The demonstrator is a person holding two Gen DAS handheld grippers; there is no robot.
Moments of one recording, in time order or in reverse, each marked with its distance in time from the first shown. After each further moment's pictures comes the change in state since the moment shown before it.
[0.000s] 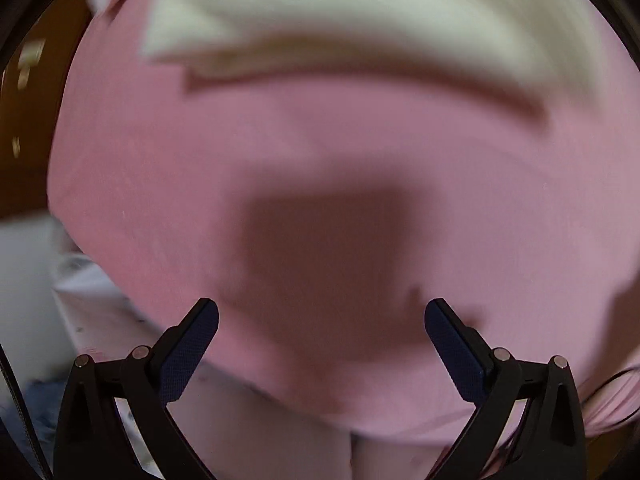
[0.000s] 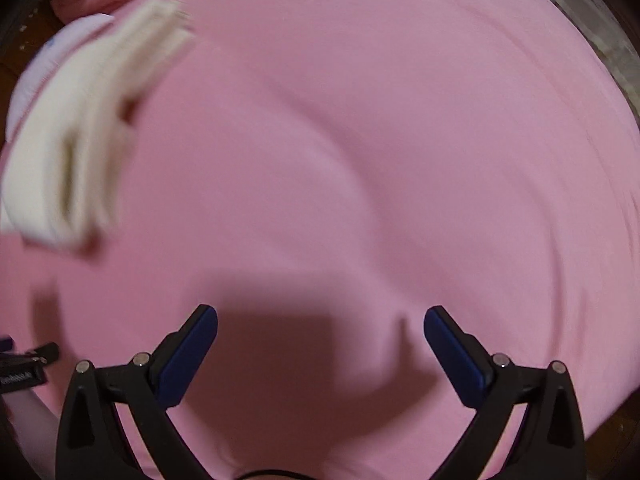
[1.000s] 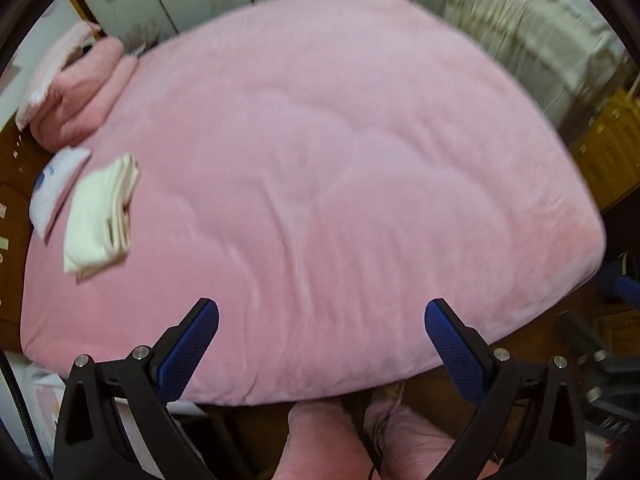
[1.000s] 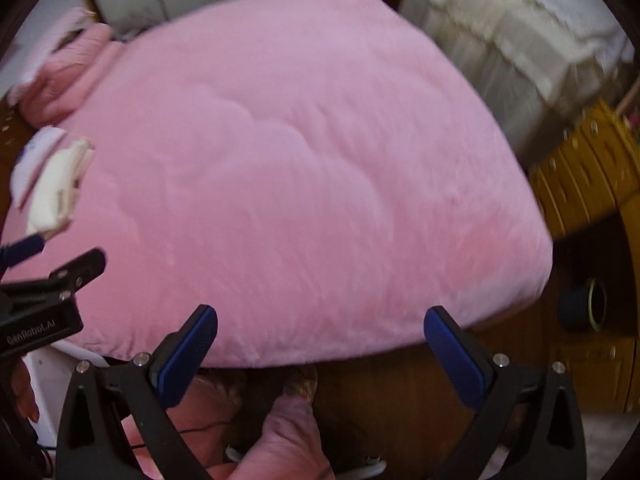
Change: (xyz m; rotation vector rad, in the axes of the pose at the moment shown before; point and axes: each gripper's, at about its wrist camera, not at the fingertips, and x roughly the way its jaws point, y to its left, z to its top) left arm -0.358 -0.350 -0.327 0.373 -0.732 -0.298; right arm -0.265 -0.399 -0.232 0.212 -0.233 -0.049
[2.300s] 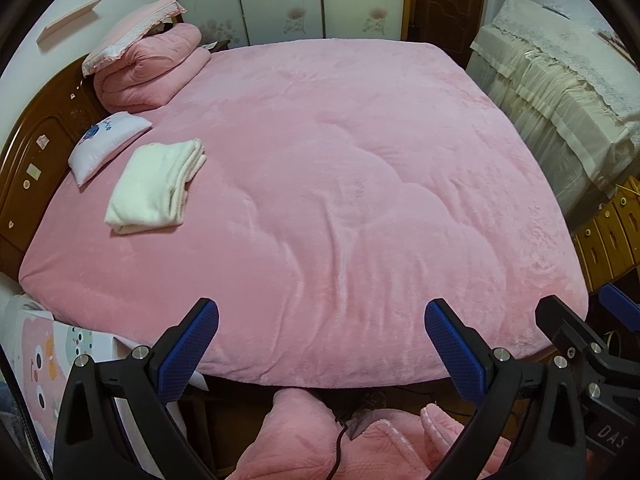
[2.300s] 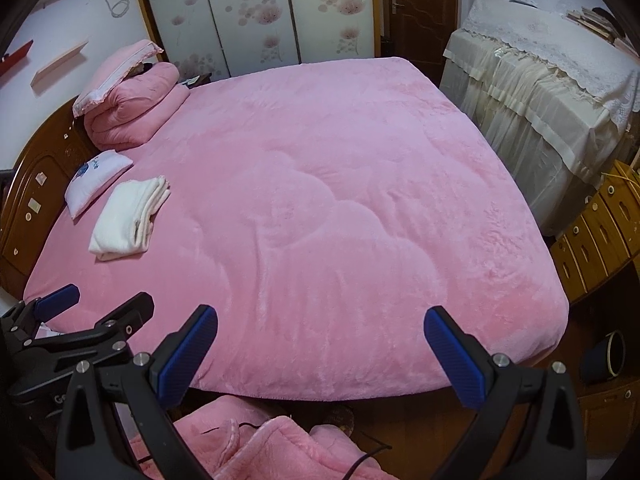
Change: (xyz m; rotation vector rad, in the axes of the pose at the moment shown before) left arm -0.078 0.078 -0.077 -0.245 -0.128 0.032; right arm -0.087 0.089 -0.004 -0.057 -0.227 0.118
